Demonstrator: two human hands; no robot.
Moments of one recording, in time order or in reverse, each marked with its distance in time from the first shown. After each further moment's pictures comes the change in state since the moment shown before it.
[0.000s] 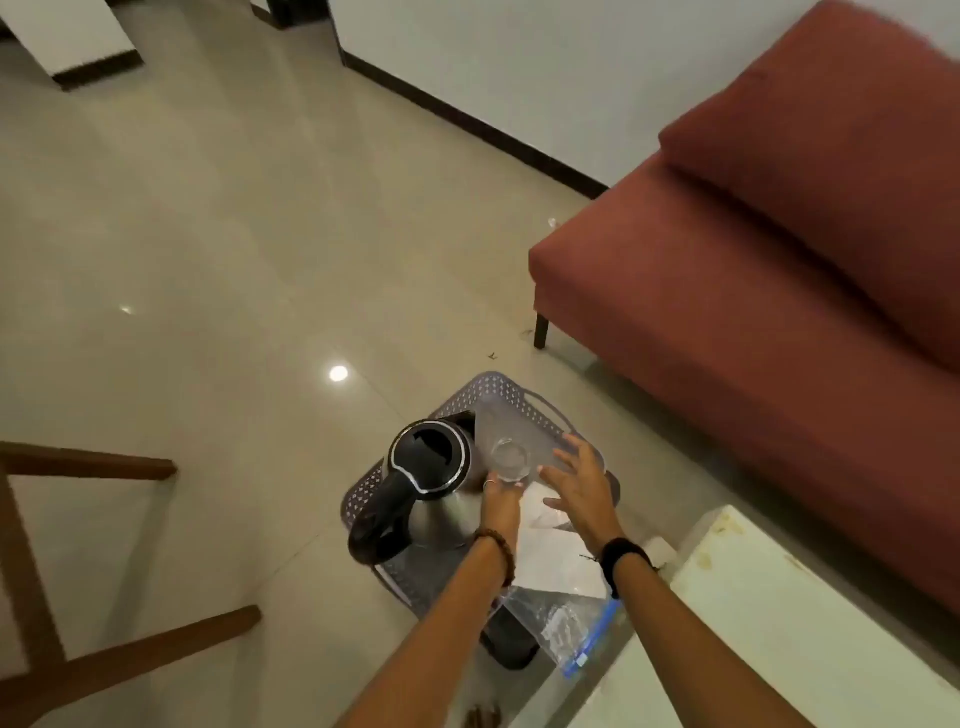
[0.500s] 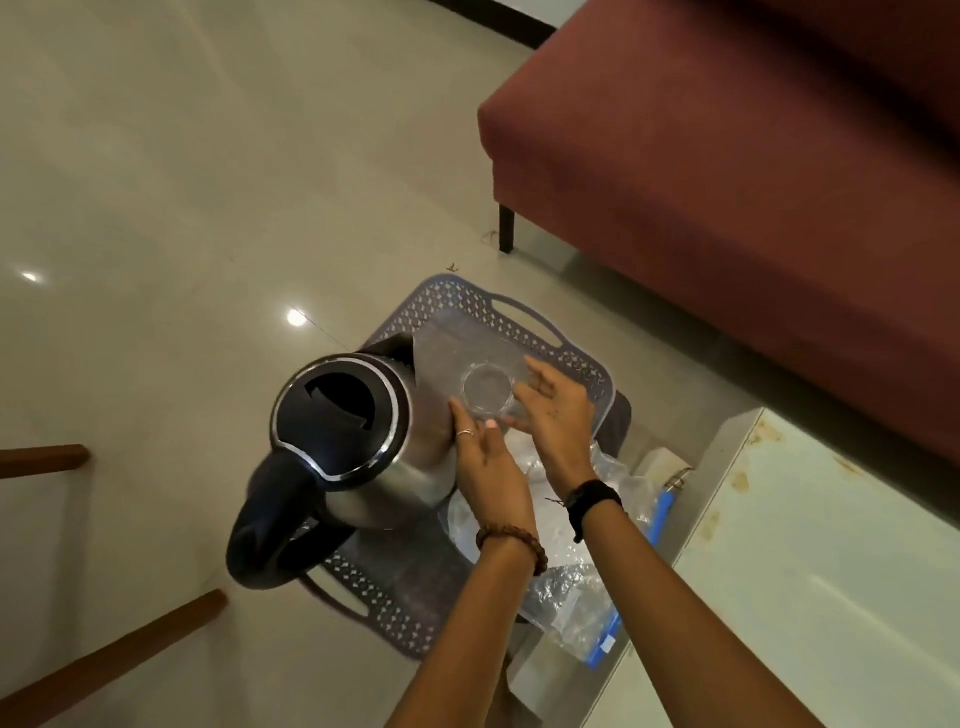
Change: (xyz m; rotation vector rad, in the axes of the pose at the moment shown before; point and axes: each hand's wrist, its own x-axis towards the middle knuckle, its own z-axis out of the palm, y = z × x) left_hand 0.061 -0.069 0.017 -0.095 0.206 0.189; right_hand 0.080 0.072 0.029 0.088 0.246 -0.075
